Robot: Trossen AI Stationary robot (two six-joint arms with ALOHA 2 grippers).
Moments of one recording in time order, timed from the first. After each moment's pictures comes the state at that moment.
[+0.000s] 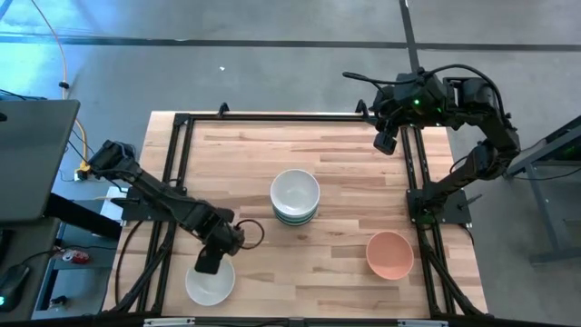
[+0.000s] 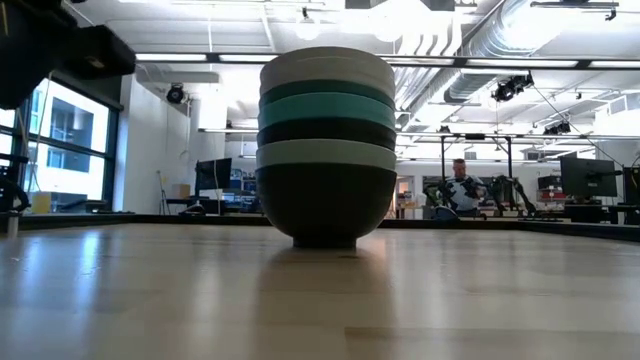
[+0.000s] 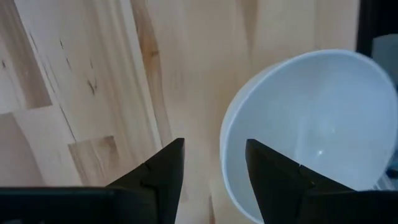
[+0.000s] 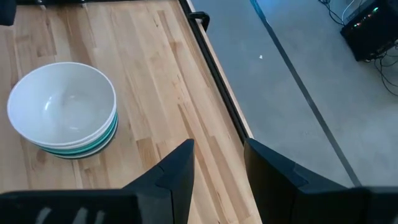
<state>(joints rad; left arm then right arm) -0.41 1.48 1.09 -1.02 0.13 -0.39 -0.16 1.48 2.24 -1.57 0.33 -0.03</state>
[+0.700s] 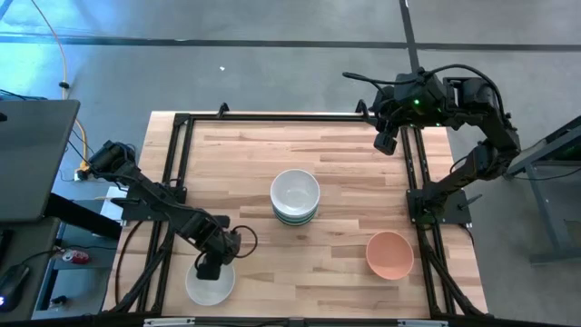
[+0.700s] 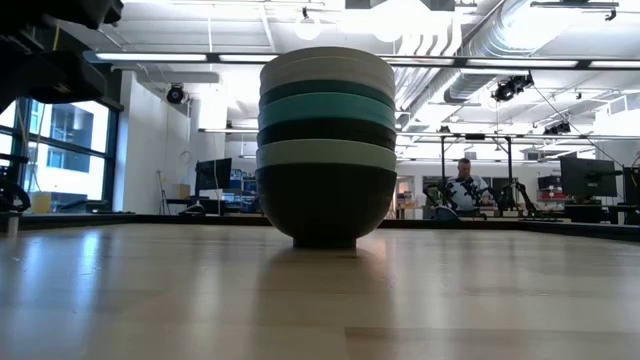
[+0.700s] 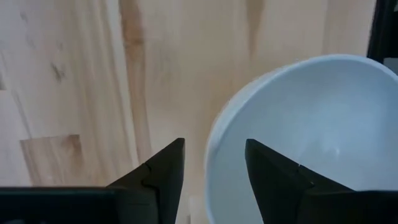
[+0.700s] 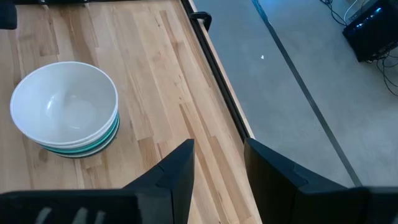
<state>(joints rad) -0.49 1.48 0.97 -0.86 0.11 -0.58 -0.16 1.48 2.24 -1.57 0.32 -0.03</state>
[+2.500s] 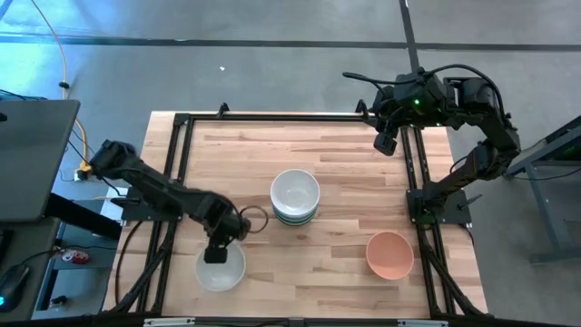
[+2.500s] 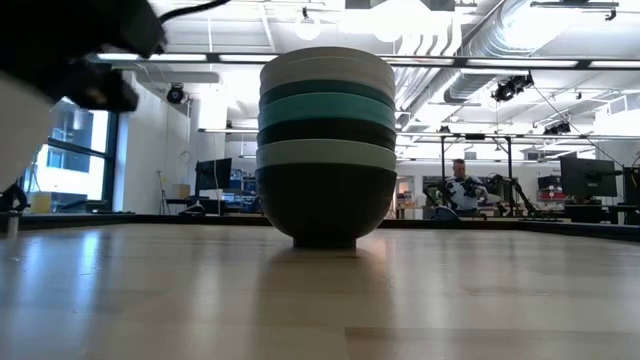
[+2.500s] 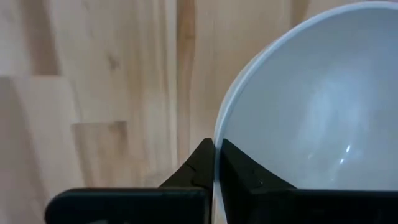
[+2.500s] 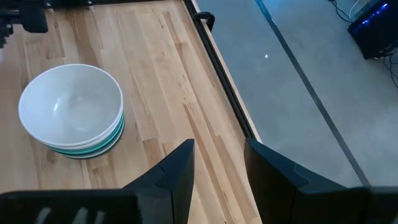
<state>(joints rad) -0.30 1.48 1.01 -0.99 0.20 -0.44 -0.16 1.48 2.24 -1.57 0.30 -0.02</state>
